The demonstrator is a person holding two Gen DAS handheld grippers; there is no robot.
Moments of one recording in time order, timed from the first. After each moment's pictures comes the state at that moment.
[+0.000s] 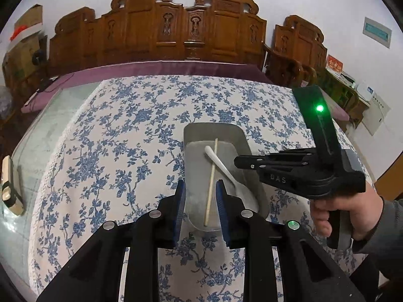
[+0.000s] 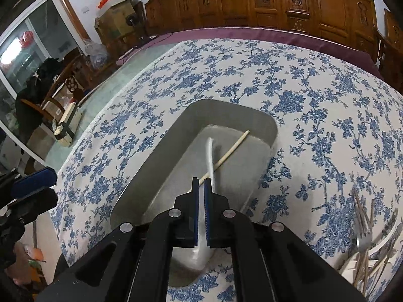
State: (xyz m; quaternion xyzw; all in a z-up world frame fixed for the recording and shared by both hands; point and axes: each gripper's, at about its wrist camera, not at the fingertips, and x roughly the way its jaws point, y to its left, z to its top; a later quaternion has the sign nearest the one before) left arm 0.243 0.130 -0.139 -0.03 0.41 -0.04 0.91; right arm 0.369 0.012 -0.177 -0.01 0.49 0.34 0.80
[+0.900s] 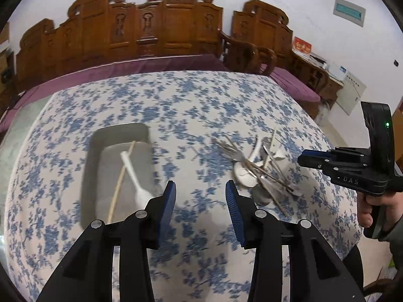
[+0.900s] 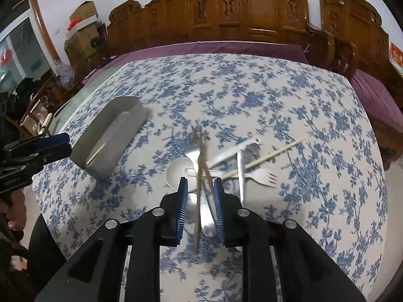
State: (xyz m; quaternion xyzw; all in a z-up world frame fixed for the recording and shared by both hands) left arm 0.254 -0.016 -0.144 0.00 0.42 -0.13 0.90; right arm 0.306 -0.245 -0.148 0.00 0.47 0.24 0.85
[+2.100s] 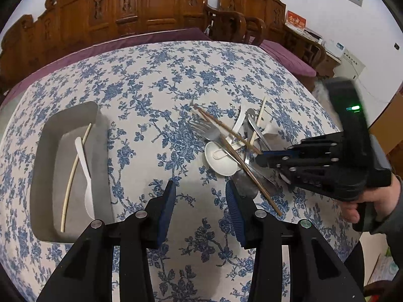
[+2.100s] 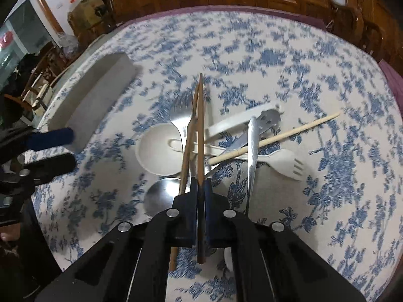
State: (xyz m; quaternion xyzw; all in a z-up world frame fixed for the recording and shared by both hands) left arm 0.281 -0.074 -0.195 0.01 0.48 -0.15 0.87; right arm 0.339 -0.227 -0.216 -0.03 0.54 0.27 0.80
